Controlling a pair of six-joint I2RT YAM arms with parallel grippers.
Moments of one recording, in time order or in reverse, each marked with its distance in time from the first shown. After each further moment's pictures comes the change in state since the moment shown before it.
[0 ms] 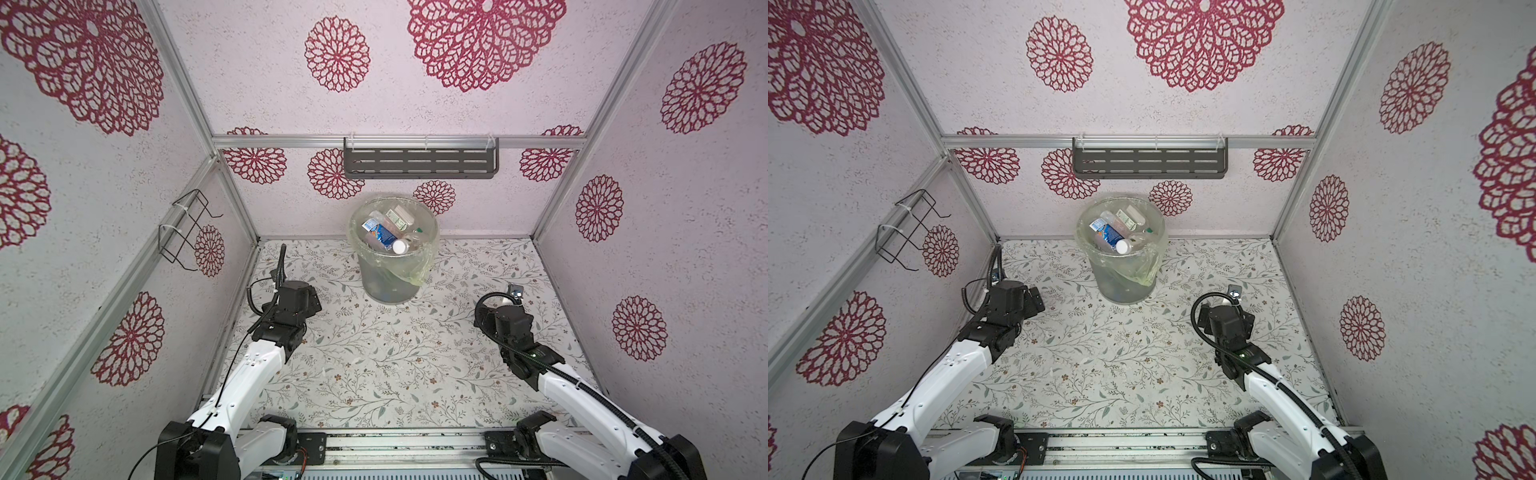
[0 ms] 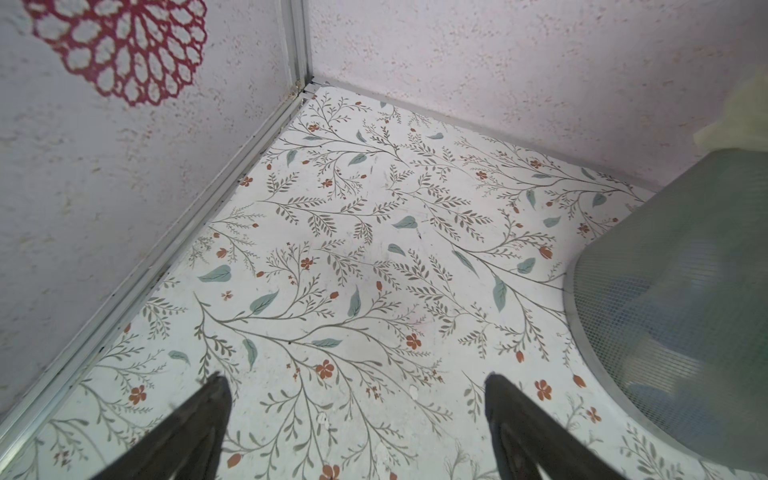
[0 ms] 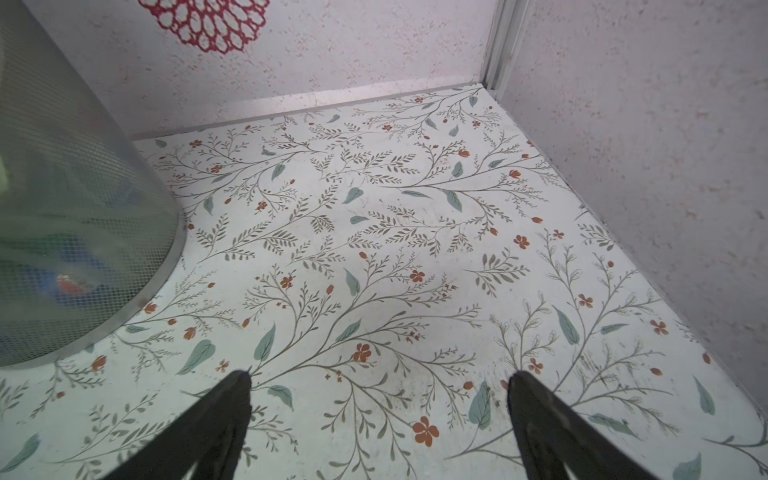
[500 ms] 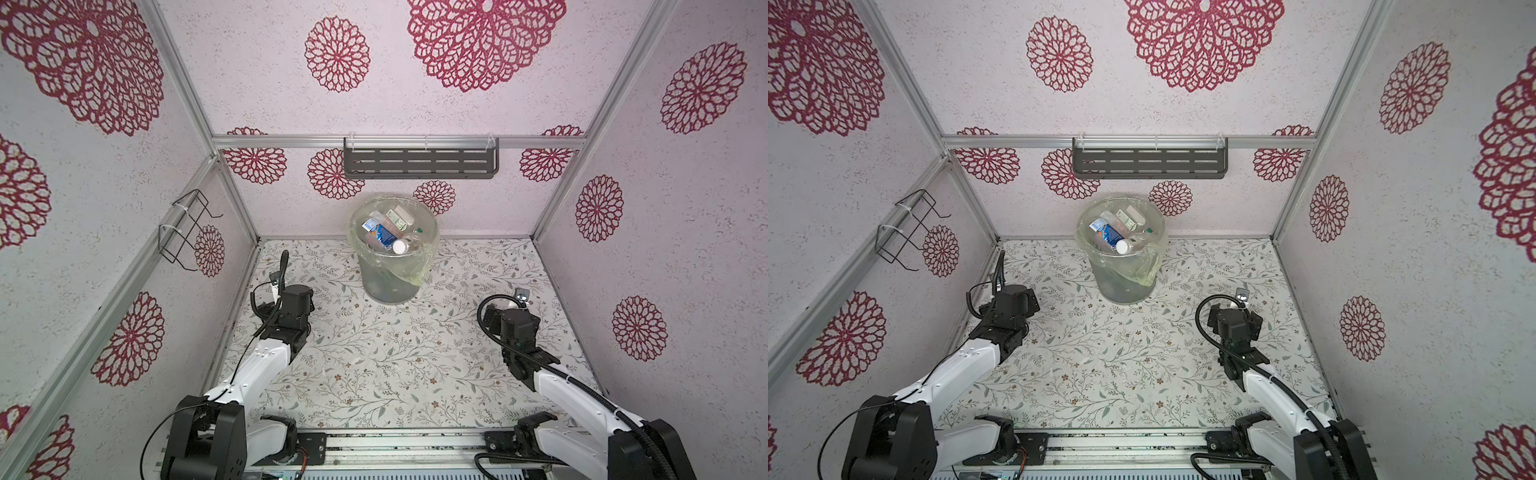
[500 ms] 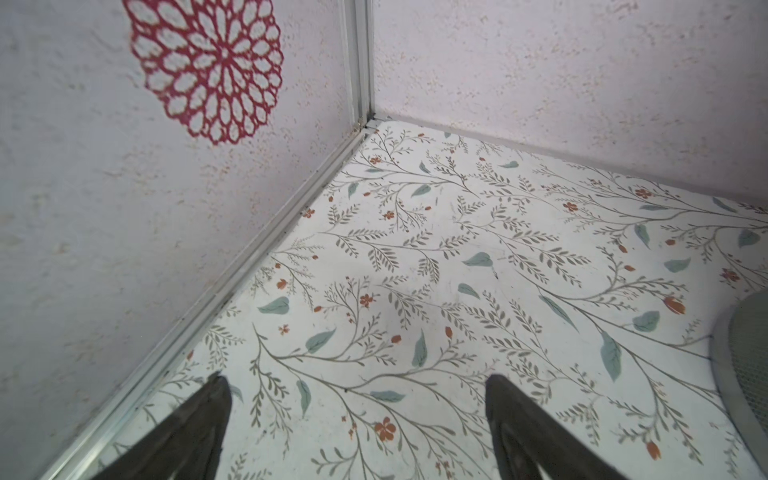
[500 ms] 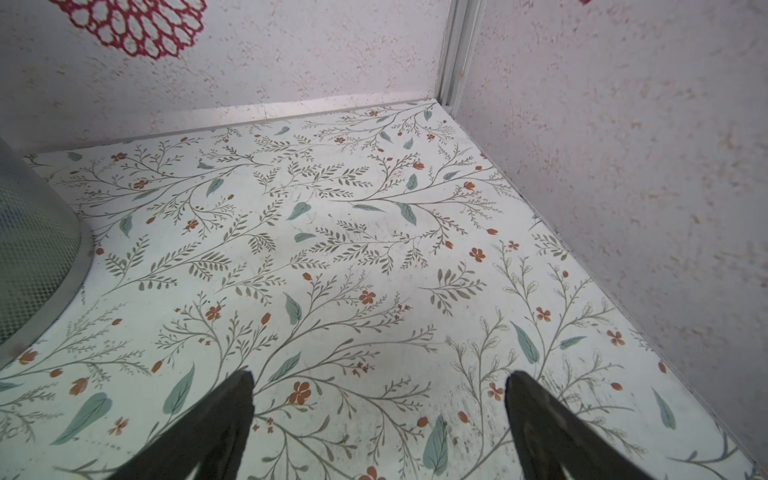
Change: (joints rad) left arm 0.036 0.084 -0.106 0.292 -0.188 0.125; right arm -0.101 0.068 -0.126 0.274 0.026 -0.103
